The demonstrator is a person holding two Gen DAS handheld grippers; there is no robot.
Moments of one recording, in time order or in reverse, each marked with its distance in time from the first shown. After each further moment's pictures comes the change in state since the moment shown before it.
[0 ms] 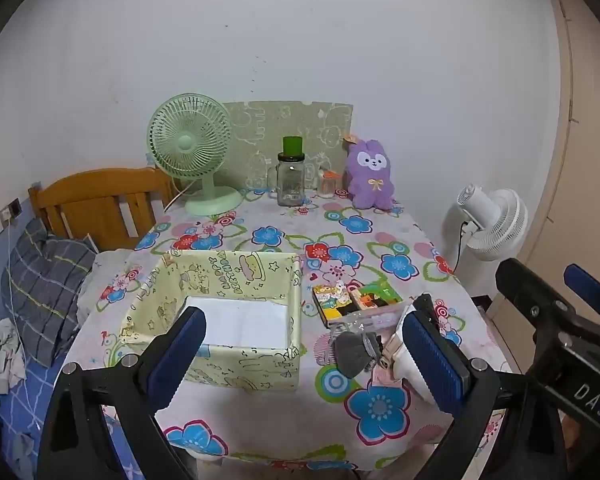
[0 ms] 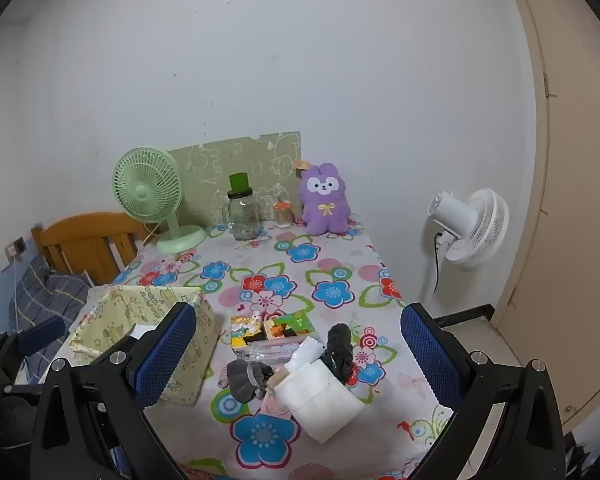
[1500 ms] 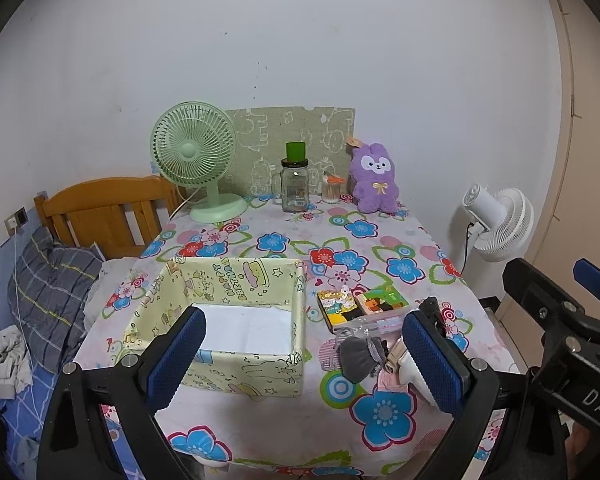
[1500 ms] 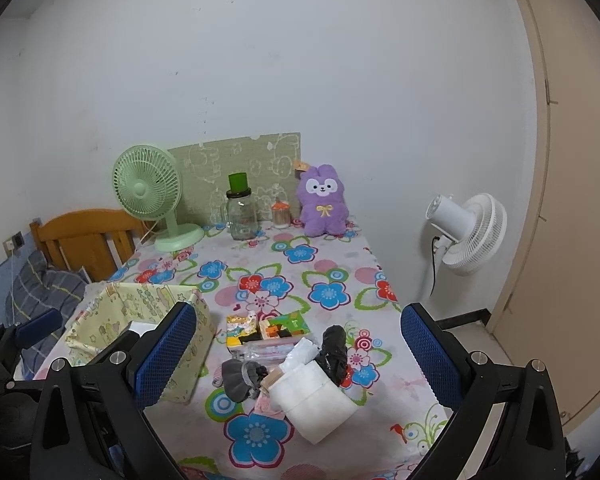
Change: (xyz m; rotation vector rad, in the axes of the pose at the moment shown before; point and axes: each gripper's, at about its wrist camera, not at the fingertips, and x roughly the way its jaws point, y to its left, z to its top) left arm 0.001 -0.007 0.003 0.019 -0.011 0.029; right arm -0.004 0.000 0.001 -0.013 0.013 -0.006
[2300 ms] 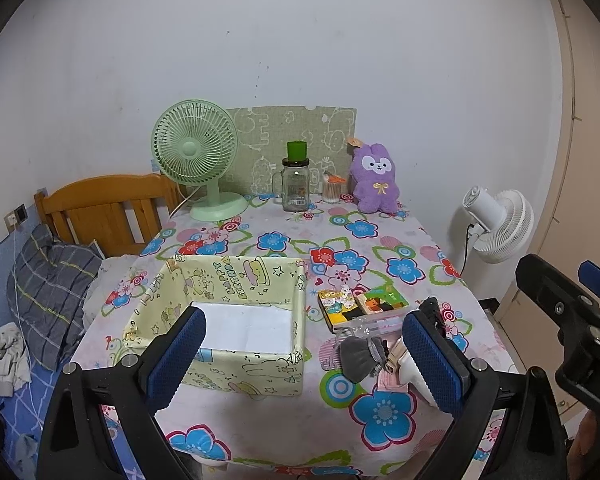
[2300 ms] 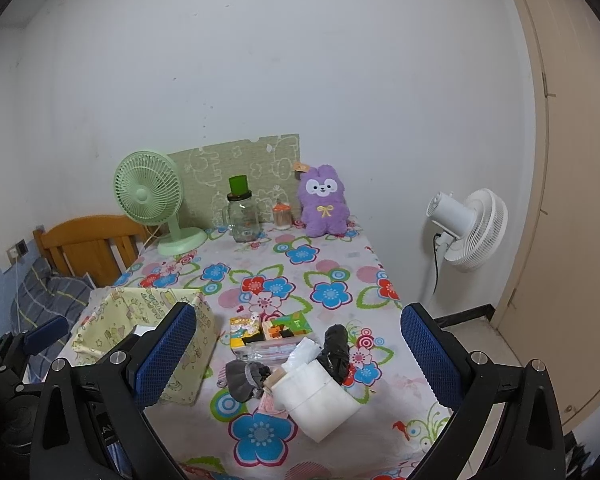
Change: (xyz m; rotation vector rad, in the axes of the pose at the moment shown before) left arm 0.002 0.006 -0.003 -0.012 -0.001 -0.005; right arm -0.005 -0.005 0.001 0.025 0.000 0.013
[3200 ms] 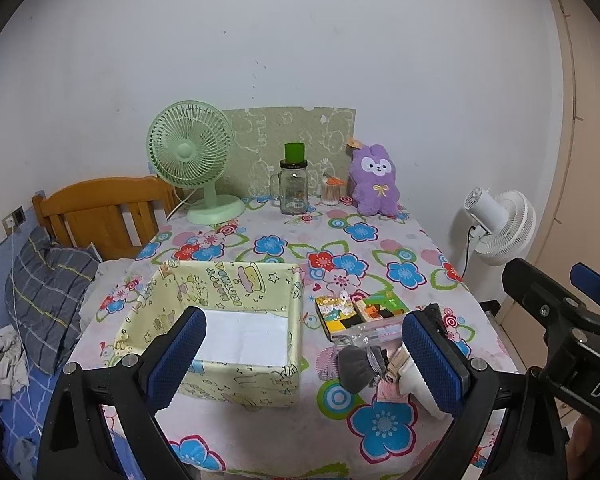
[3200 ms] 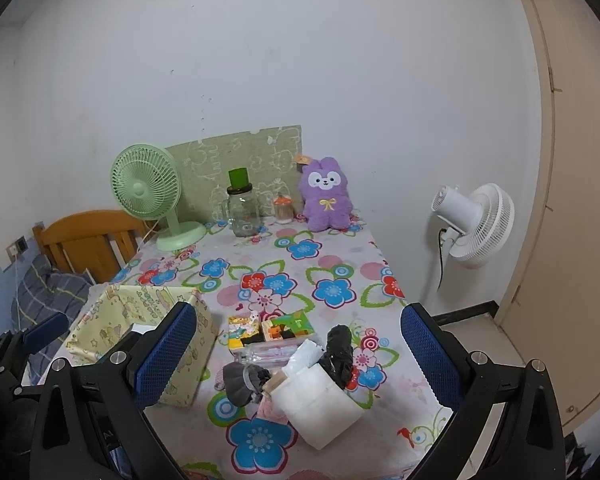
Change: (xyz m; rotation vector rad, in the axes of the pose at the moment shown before) left arm 0.010 -0.006 0.001 0.005 -0.019 0.005; right arm 0.020 -0.001 0.003 -0.003 0.026 0.010
